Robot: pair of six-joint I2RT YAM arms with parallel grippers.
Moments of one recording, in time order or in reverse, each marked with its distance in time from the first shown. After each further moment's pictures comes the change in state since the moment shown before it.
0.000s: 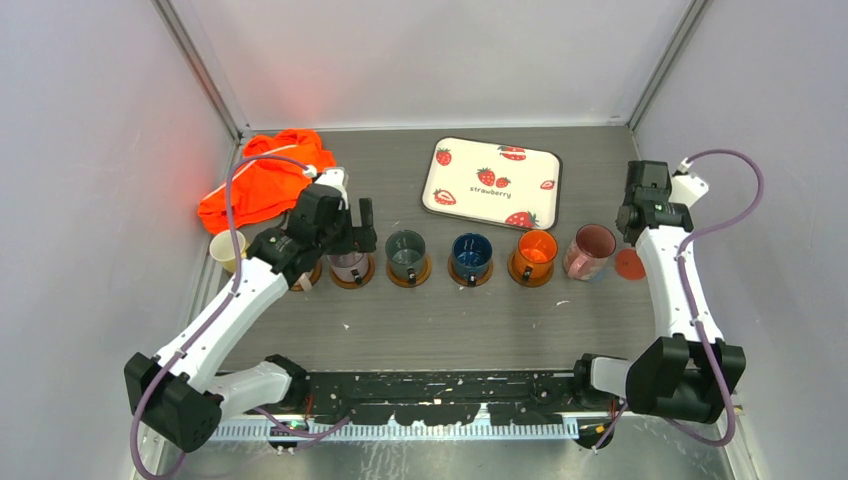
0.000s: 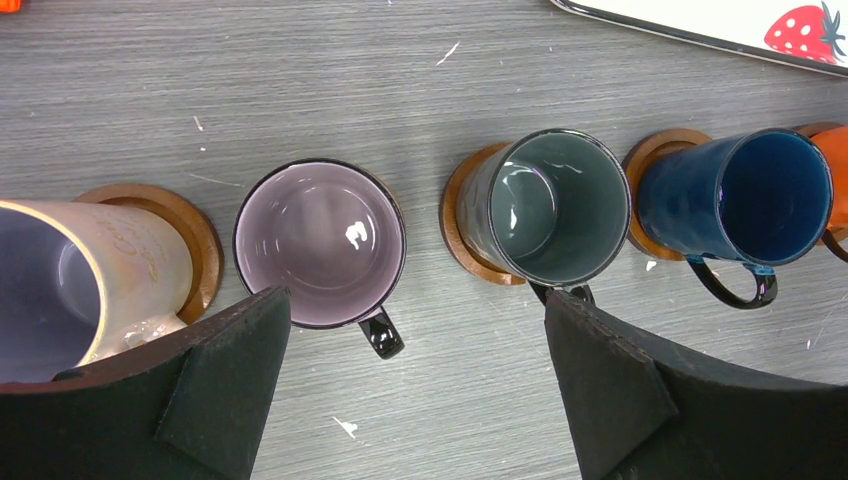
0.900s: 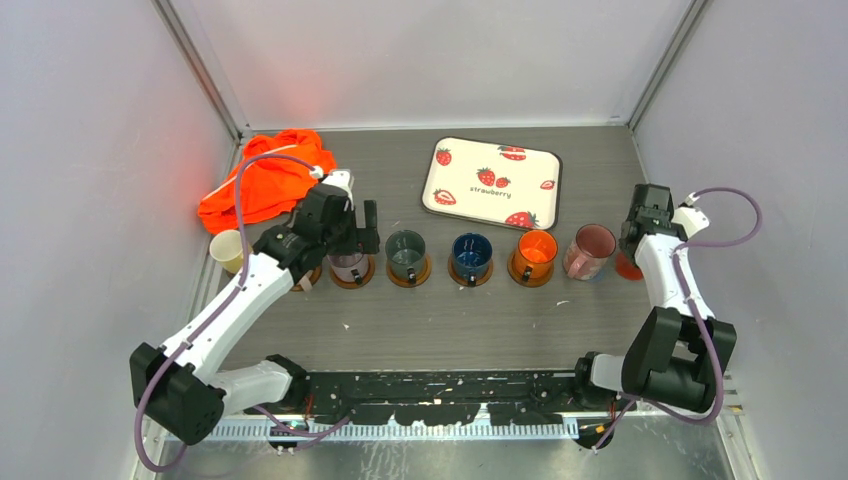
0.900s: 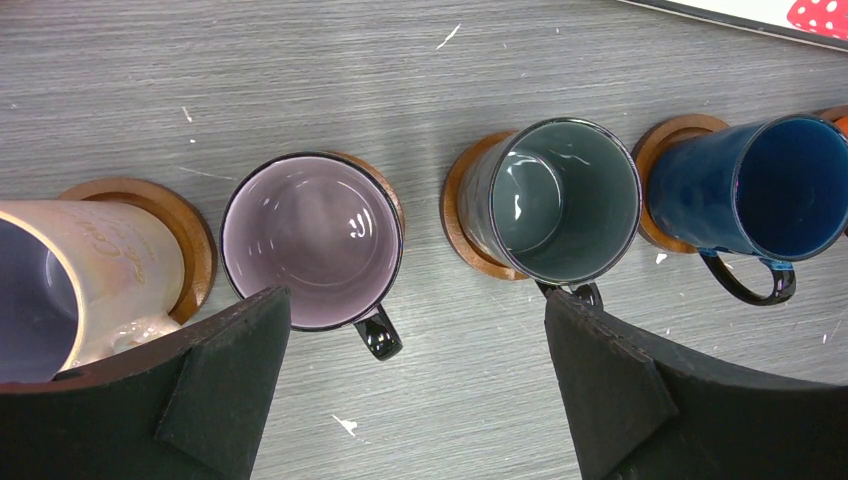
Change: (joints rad) left arm -0.014 0.036 0.000 0.000 0.000 0.000; right arm -0.146 0.054 -0.216 0.178 -0.051 0.103
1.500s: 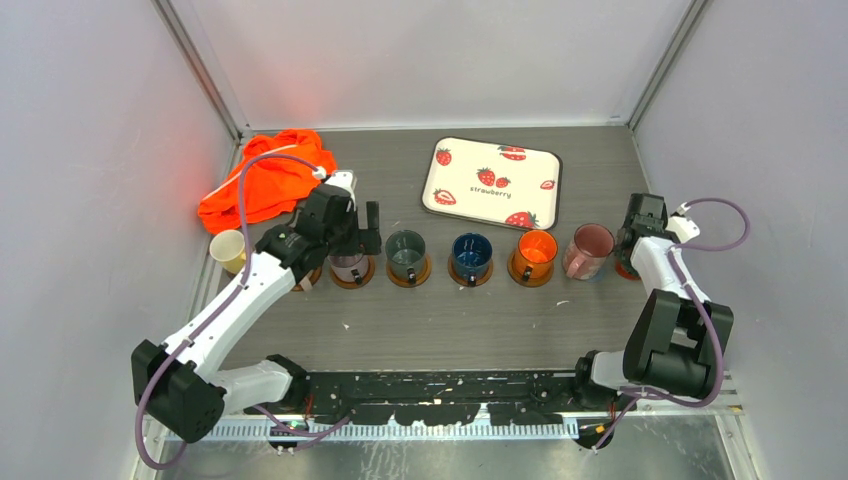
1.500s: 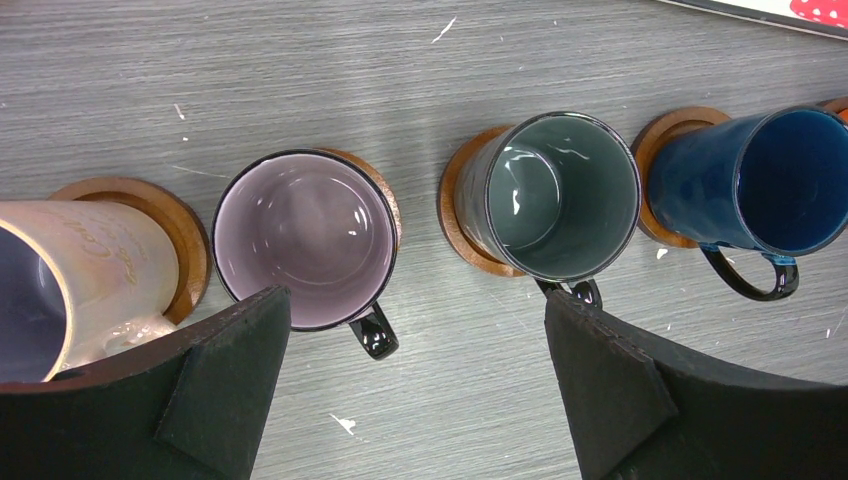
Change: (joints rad) left arm -0.010 0.010 0.000 0.000 0.000 0.000; right arm -0.014 0.069 -0.095 0.129 -0.041 -0.005
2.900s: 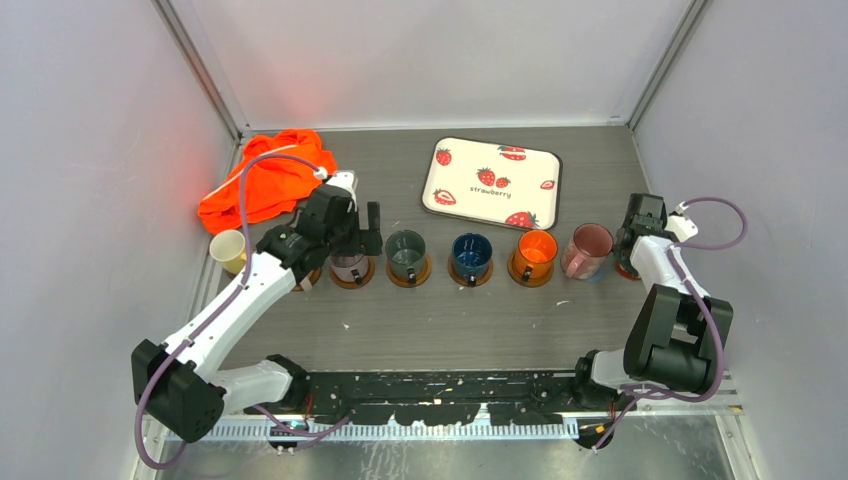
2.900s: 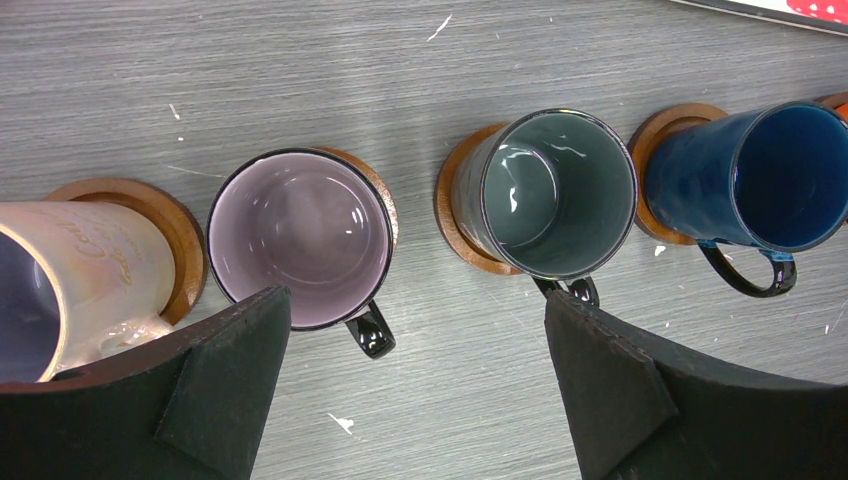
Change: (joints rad) left arm -0.008 0.001 0.000 0.000 0.001 0.000; right arm -0.003 0.027 -0.006 0.037 -0.018 -0.017
